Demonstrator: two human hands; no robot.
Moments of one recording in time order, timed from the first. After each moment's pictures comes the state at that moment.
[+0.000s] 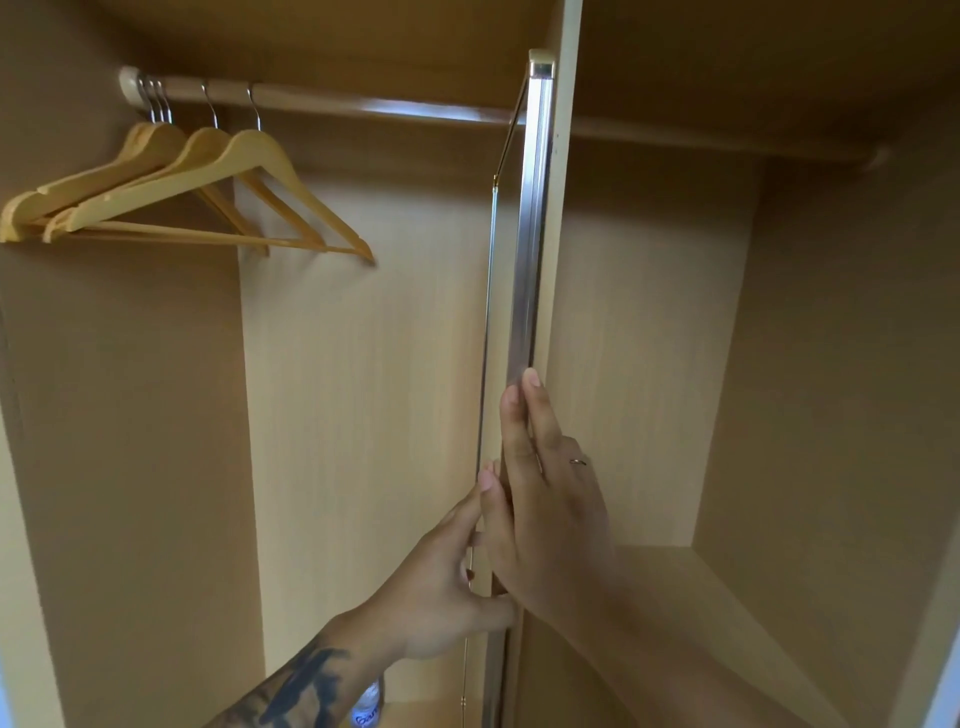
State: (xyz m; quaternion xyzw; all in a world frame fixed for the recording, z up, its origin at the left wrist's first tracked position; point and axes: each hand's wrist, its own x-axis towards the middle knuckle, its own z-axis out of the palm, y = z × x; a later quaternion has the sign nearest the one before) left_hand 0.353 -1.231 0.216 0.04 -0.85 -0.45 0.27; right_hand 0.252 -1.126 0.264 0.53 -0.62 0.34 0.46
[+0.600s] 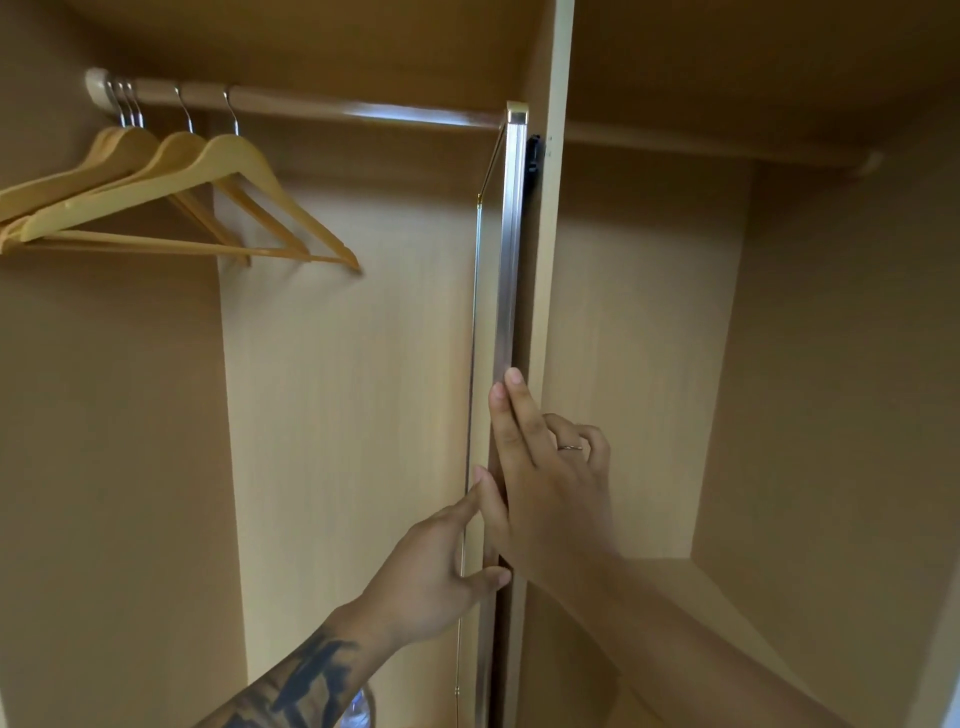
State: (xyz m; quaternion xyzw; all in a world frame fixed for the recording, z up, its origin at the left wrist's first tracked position) left_hand 0.316 -1.283 0.208 0.13 -0.90 -0.31 0.28; right_hand 0.209 -1.159 0.275 0.48 -0.69 0.23 0.50
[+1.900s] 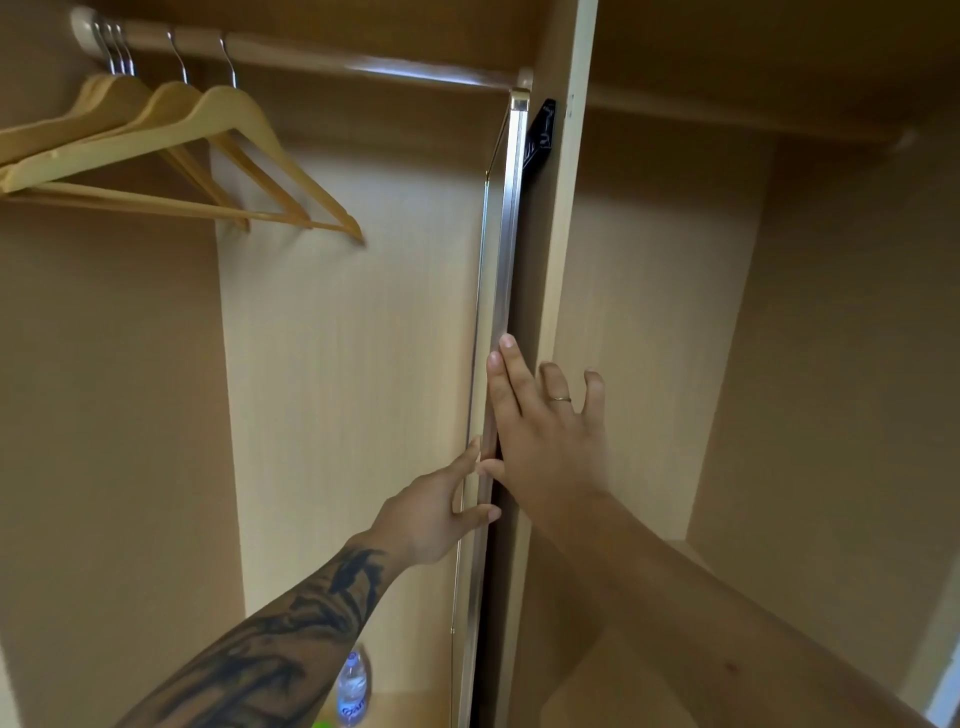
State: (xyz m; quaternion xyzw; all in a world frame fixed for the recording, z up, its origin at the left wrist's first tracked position) left_hand 0.290 -1.319 0.215 0.20 -0.92 -0.27 0.21; right_hand 0.184 -1.190 0.285 0.44 -0.78 0.01 0.45
